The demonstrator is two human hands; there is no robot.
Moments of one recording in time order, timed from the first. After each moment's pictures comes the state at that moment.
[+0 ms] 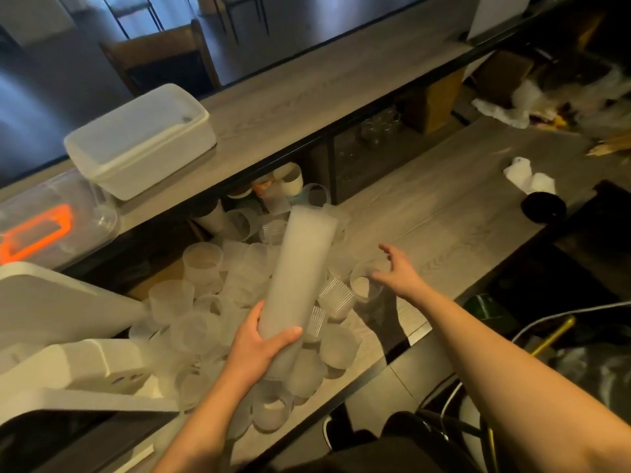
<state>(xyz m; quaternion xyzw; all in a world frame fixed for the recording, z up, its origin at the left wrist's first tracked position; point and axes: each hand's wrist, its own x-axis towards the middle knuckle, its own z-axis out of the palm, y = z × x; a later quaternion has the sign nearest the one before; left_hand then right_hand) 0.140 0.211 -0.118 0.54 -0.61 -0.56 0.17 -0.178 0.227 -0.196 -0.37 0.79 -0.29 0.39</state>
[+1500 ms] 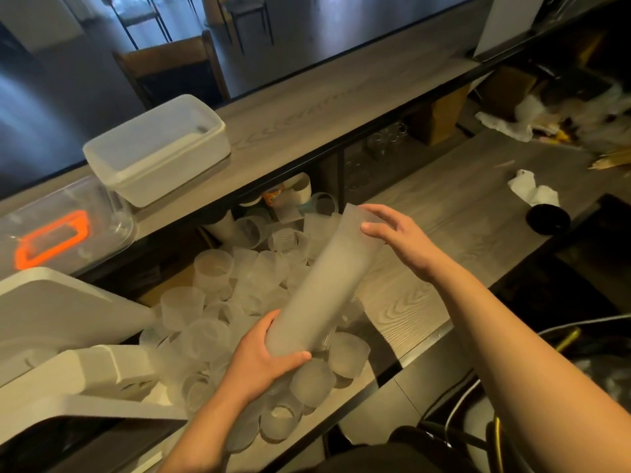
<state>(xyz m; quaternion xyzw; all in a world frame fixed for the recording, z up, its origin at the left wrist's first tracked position) 0.155 0.206 -0.105 0.51 -0.72 -0.47 0.10 -0.156 0.204 -0.057 -0.46 0.64 -0.44 0.44</state>
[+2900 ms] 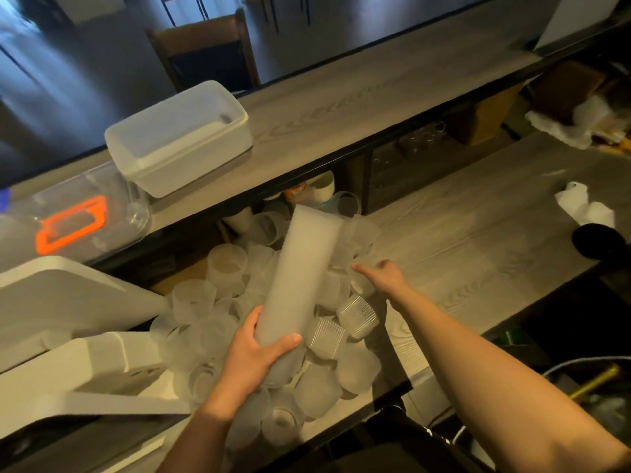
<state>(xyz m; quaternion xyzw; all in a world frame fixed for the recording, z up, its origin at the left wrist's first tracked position) 0.151 0.190 -0.100 0.58 -0.58 -0.53 0.22 -0.132 0.147 -0.191 -0.24 0.80 -0.27 0.47</state>
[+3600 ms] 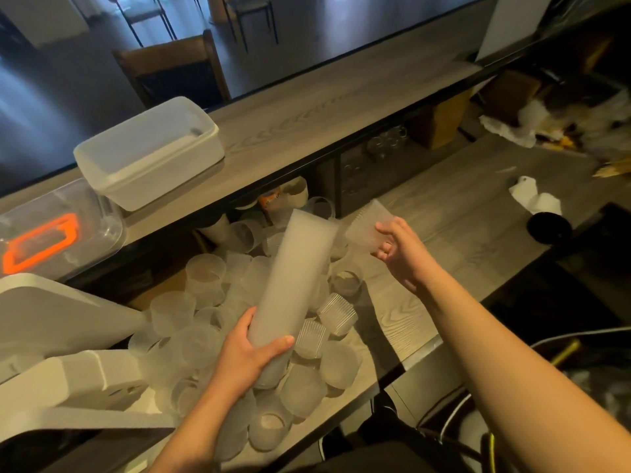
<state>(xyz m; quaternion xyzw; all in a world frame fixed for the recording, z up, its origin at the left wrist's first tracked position) 0.144 0.194 -0.105 0.55 -0.63 -0.52 0.18 -0.173 0.189 -0.095 -0.15 0.54 -0.62 0.55</state>
